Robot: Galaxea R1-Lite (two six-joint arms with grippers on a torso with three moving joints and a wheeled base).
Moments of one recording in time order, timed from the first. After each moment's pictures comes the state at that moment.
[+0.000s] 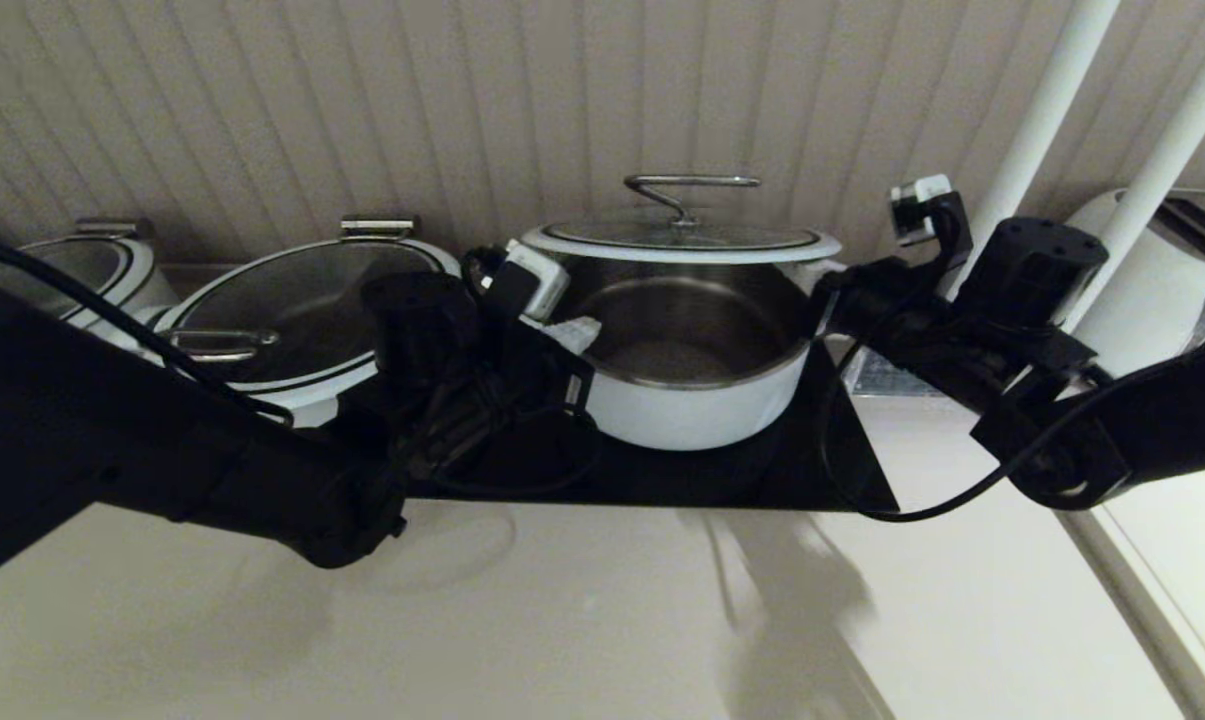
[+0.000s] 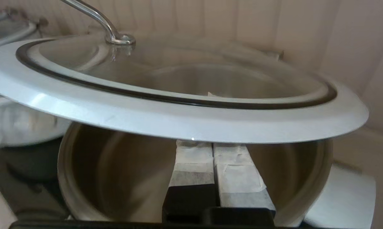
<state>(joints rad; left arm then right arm) -0.53 1.97 -0.97 -0.99 -0.06 0.22 0.32 1.95 -1.03 -1.15 0.25 0.04</state>
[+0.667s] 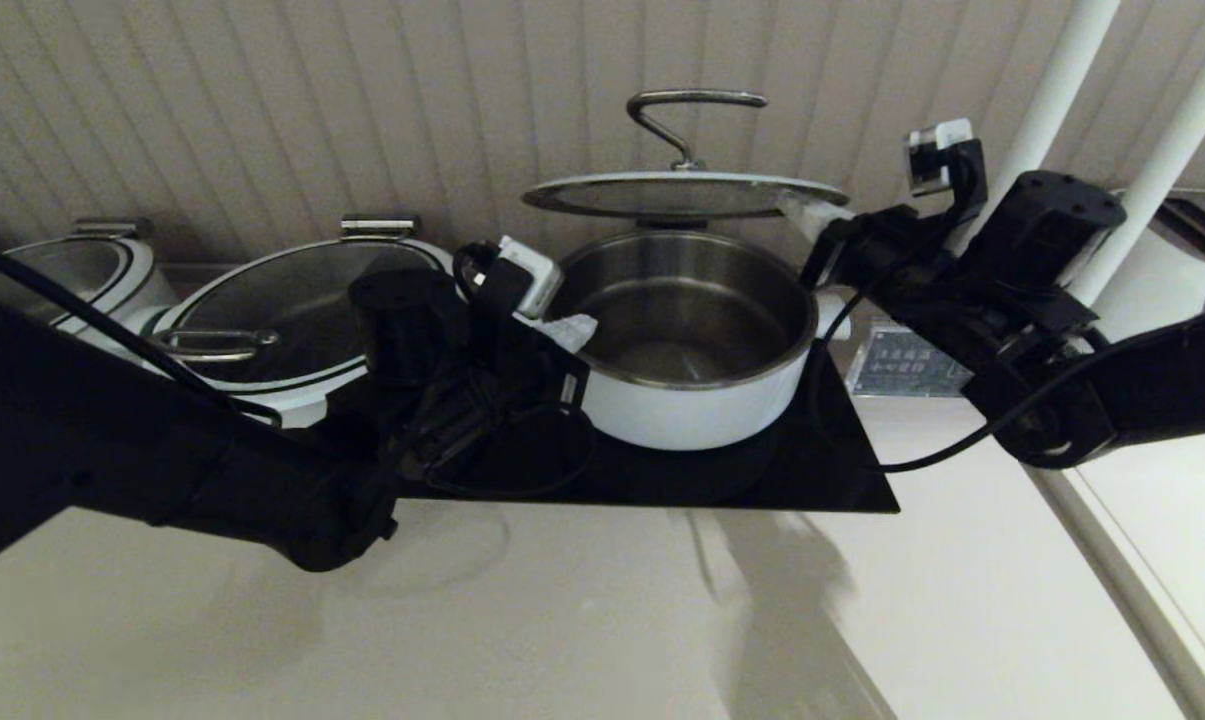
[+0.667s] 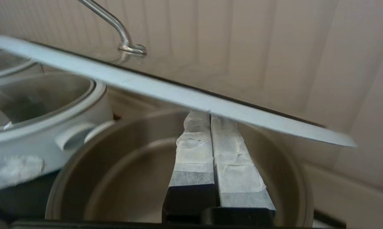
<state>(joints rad) -0.53 1.95 -0.96 -0.99 -0.06 0.22 0.32 1.97 -1.17 -1.17 0.25 0.03</state>
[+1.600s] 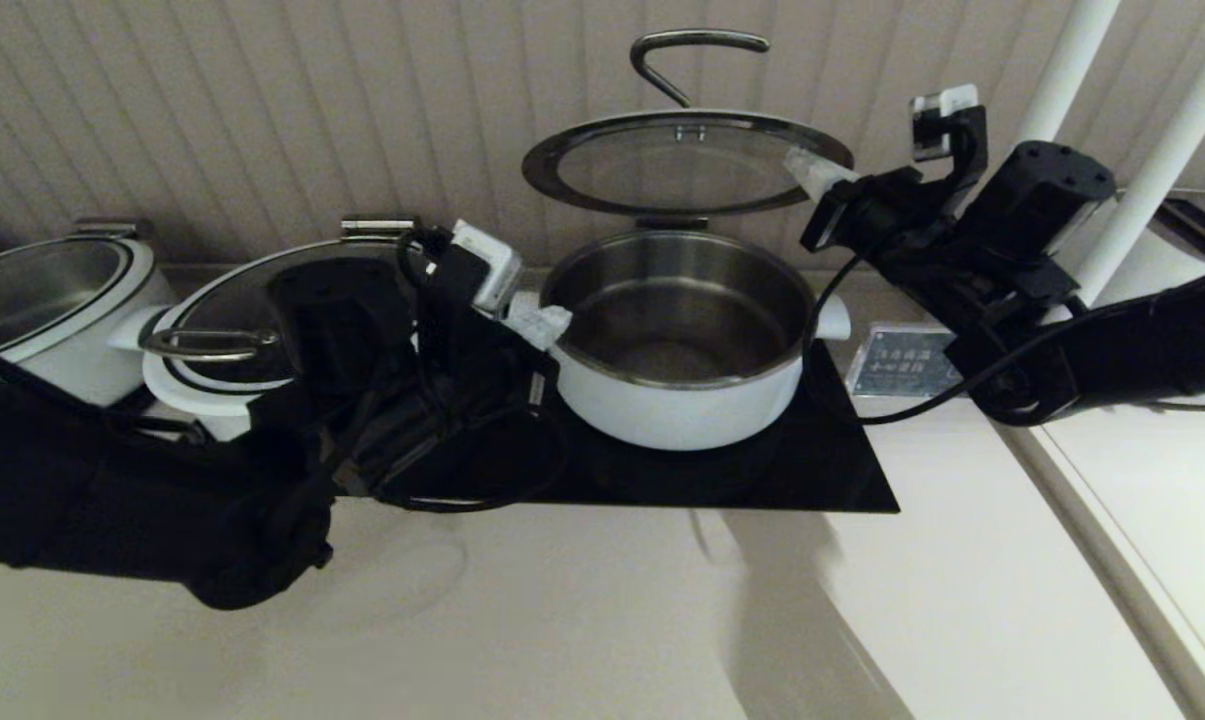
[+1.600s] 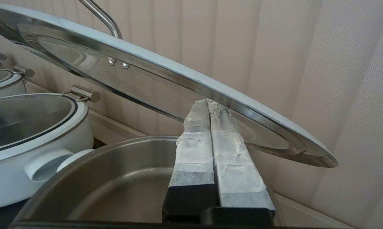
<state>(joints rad) -0.53 1.81 -0.84 -0.99 -0.03 0.22 0.27 2.04 -1.33 -1.17 0.25 0.01</state>
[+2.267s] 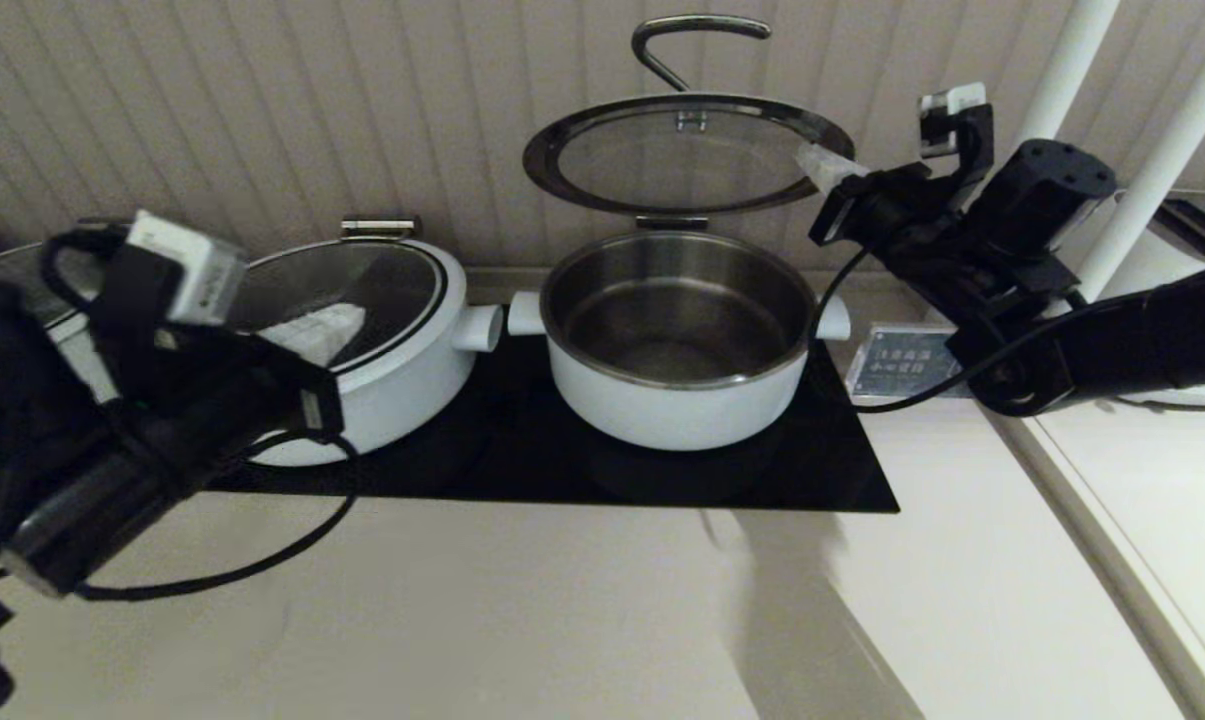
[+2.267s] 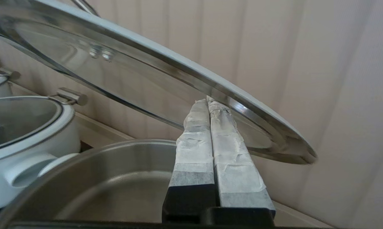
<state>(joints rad) -0.28 1.41 -0.50 -0.98 0.01 0.22 0.24 2.07 -1.38 -1.17 0.25 0.01</state>
